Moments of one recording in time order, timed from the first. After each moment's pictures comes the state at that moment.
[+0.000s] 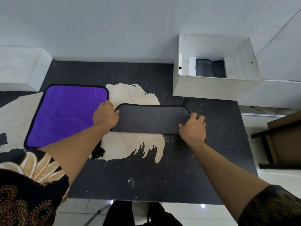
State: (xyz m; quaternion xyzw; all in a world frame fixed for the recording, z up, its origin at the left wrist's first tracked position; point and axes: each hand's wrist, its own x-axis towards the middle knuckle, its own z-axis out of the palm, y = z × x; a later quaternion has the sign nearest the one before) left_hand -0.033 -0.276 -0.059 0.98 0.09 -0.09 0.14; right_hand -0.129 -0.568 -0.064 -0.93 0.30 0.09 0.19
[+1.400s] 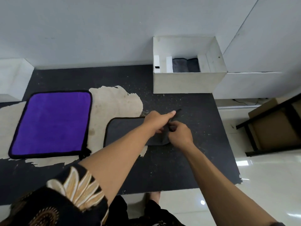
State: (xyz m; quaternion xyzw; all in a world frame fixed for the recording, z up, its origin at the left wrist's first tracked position) left_hand -0.115 -0.487 -0.008 0.80 0.10 -0.37 0.47; right_hand -0.195 -0.581 -0.018 -0.85 0.29 0.13 0.43
